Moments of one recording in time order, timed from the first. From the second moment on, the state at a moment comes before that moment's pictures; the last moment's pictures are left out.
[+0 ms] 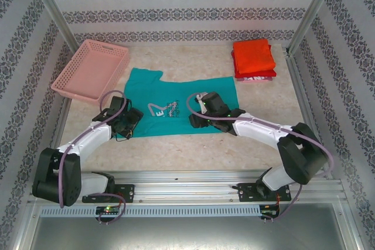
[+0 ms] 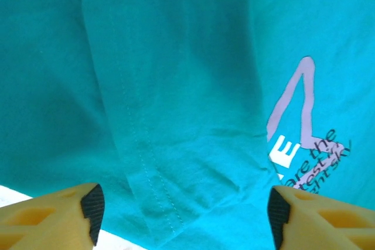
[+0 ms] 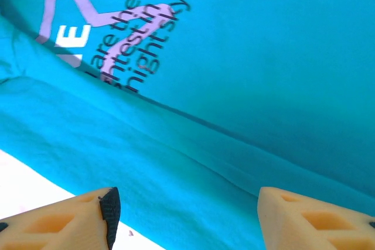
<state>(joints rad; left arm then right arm) -0.19 1.28 0.65 -0.41 0.09 -1.24 0.68 1.51 0.85 -0.19 -0.03 0.25</state>
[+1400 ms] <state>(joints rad) -0.20 1.47 0.86 -0.35 0.13 -1.33 0.61 1.48 0.80 -0.18 0.09 0.03</state>
